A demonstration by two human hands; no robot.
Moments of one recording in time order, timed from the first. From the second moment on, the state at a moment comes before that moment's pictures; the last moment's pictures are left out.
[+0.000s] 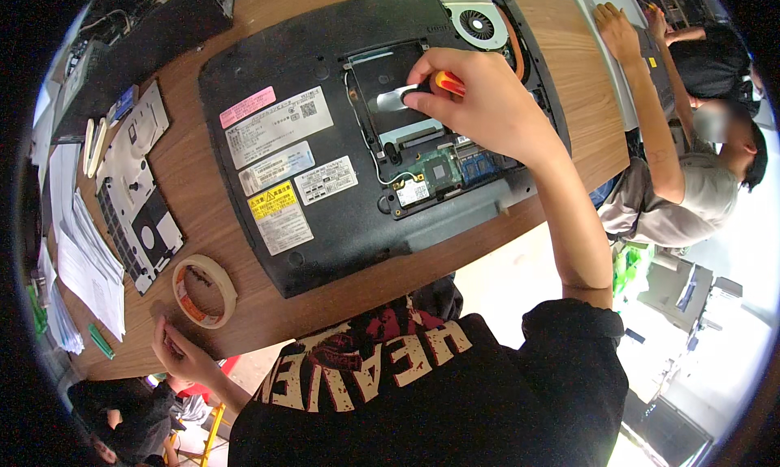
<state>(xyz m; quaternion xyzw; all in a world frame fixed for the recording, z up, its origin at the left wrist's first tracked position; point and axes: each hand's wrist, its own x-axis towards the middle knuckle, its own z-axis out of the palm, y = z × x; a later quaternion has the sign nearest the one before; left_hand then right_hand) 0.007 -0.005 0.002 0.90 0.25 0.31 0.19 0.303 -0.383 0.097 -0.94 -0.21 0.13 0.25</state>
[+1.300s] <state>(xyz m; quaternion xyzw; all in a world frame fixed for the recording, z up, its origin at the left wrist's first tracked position) 0.030 -0.028 0.040 0.90 0.13 0.31 0.27 0.249 -0.363 0.124 -0.67 -0.19 0.21 0.68</state>
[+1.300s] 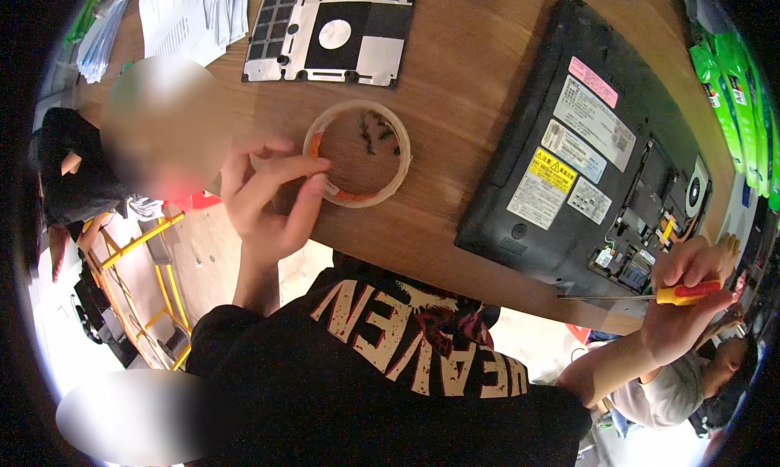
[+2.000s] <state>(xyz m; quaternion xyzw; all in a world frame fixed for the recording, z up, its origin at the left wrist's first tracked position) 0.066 -0.034 0.037 0.93 0.14 0.17 0.28 0.240 -0.387 0.107 -0.66 -0.16 0.20 0.71</state>
